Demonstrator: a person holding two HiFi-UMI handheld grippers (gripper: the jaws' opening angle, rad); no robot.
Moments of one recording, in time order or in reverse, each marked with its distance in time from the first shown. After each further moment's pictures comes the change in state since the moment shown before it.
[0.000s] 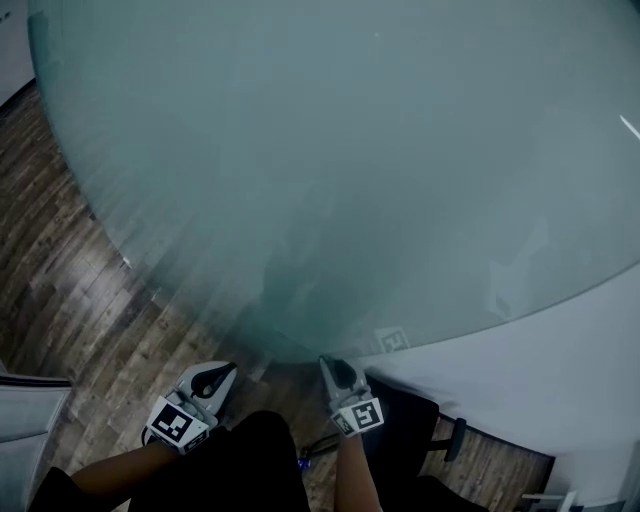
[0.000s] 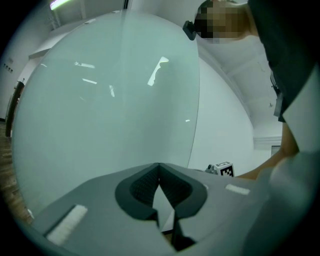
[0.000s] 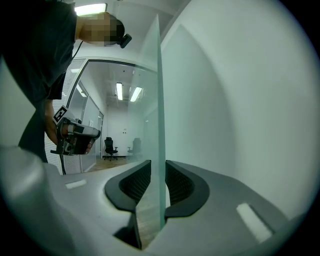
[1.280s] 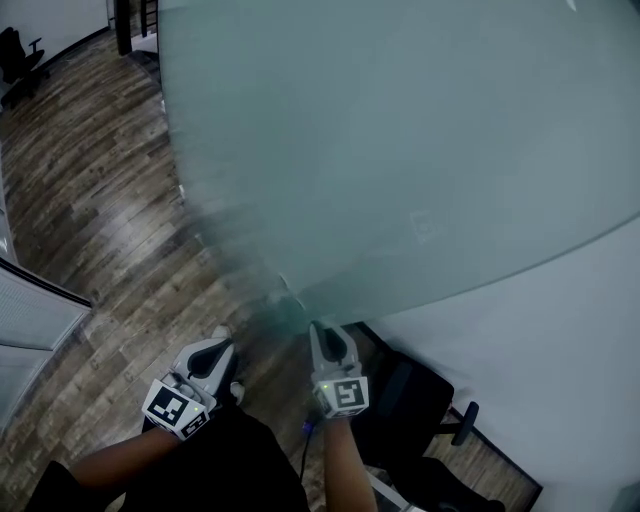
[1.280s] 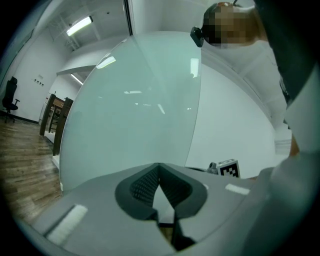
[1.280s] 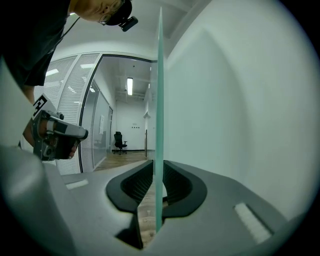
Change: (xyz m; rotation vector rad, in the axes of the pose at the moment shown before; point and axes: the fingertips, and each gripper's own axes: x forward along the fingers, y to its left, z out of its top) left arm -0.170 -0.072 -0.030 -0.074 -0.062 0.267; right arm -0.030 0.171 0.006 -0.042 0.060 0.074
